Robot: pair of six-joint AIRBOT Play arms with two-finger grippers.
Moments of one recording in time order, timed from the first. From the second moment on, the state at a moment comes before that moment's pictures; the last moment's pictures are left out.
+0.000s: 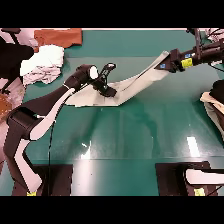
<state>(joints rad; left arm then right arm) -0.51 -1.92 1.76 1.24 -1.04 -1.43 -0.07 -1.43 1.59 -0.66 1.46 1.36</state>
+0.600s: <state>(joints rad) -0.52 -1.92 1.76 1.22 -1.00 -1.44 0.20 -1.58 1.83 -0.62 1.52 1.44</state>
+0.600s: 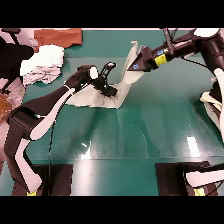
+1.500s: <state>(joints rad) -0.44 -1.91 1.90 1.25 -1.12 -1.56 0.24 -1.64 1.92 -0.62 1.55 1.49</state>
